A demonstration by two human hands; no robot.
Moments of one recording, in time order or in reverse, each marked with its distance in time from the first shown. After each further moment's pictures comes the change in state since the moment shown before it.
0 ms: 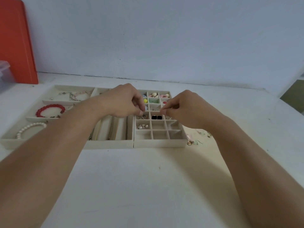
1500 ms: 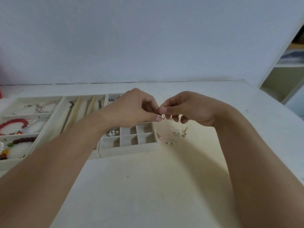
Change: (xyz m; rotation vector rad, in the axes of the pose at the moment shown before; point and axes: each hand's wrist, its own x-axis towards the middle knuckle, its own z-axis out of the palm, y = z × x) left_hand 0.022 0.087 0.047 -0.270 -0.033 0.191; right_hand -0.016 0.074 -0.053 0.379 -0.256 0.072
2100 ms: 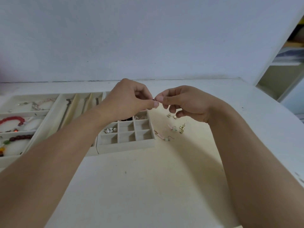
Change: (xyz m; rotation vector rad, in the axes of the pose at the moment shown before) left_hand -0.002 0.003 -0.001 -0.117 0.213 -0.027; right_hand 0.005 0.001 0.001 0.256 0.098 0.058
